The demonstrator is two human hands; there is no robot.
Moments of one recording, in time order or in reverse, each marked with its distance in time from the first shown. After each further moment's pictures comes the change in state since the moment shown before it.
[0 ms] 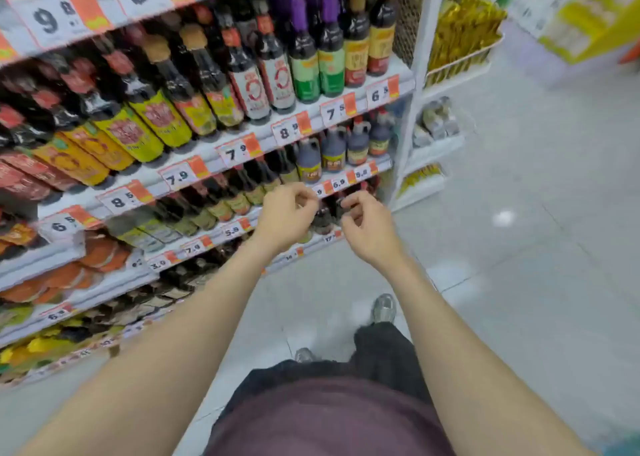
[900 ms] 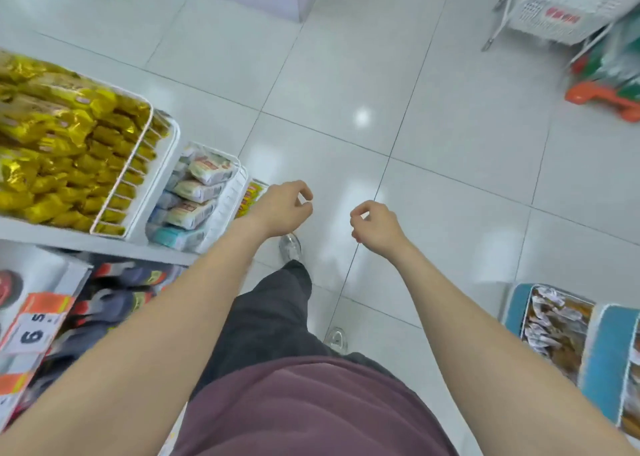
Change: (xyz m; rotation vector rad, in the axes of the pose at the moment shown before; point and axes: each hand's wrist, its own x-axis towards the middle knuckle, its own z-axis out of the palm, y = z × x) left_hand 0.292 0.391 0.467 0.357 -1.008 0.428; right_hand 0.150 0.349 -0.439 0.256 0.343 0.877
